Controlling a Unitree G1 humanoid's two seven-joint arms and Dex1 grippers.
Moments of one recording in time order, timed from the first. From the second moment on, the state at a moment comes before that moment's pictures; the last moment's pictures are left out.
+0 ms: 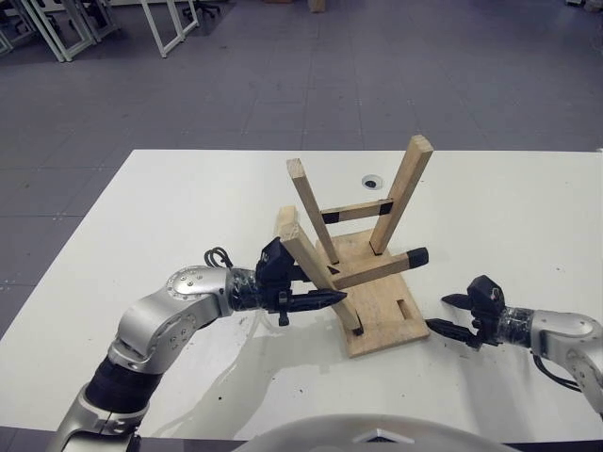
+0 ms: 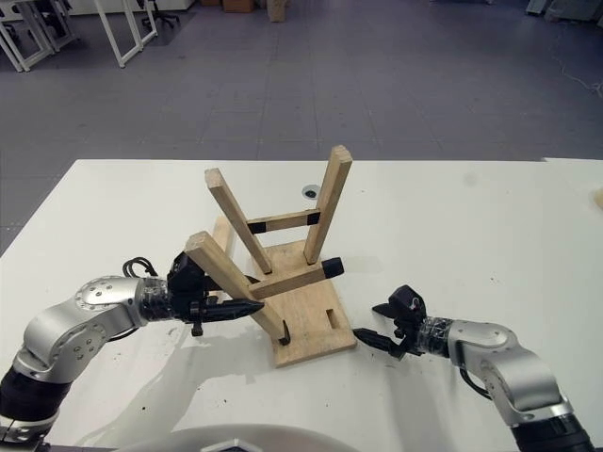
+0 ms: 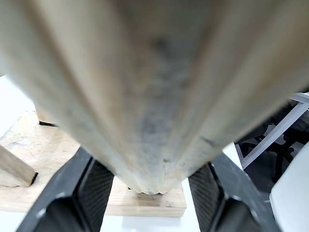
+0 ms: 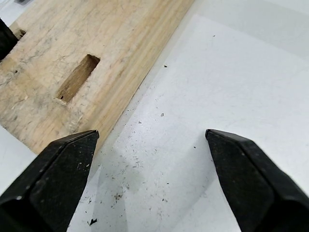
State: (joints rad) left arm -0.11 0.67 -0.21 -0.41 -0.72 0.57 -0.92; right arm 0.17 -0.84 0.04 -0.27 0.51 0.63 0.79
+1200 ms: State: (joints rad) left arm -0.29 0.76 -0.43 -0.15 -0.42 0.01 -1.15; right arm 0.02 -0.75 0.25 -0.23 0.29 0.34 1.01
